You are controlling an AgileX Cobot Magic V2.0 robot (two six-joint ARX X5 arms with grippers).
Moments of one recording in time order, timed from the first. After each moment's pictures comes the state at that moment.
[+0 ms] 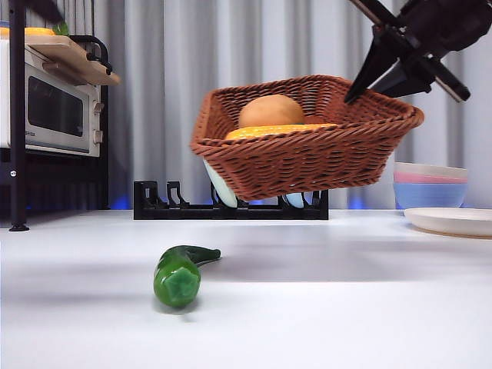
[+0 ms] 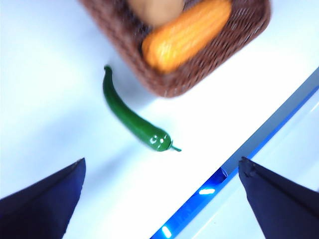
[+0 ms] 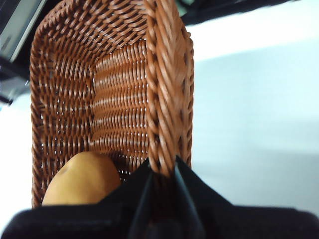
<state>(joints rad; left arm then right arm) -0.69 1.06 1.19 -1.04 0.13 -0.16 0.24 1.38 1.03 -0.22 -0.41 0.39</state>
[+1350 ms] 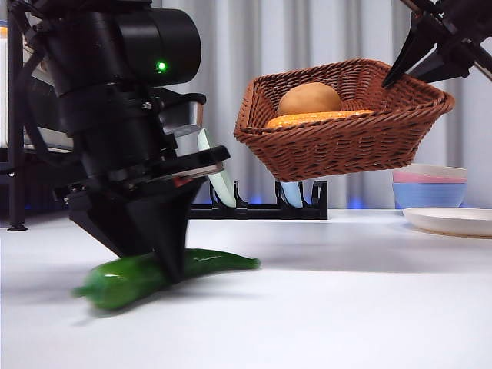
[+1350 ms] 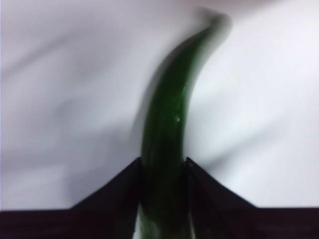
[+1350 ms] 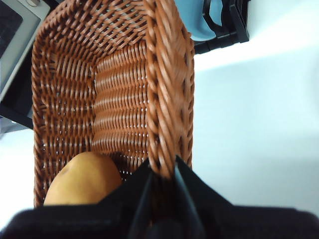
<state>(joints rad) -0.70 1.63 0.99 -0.58 0.08 -0.22 0.13 1.32 1.03 -0.22 -0.41 0.39</state>
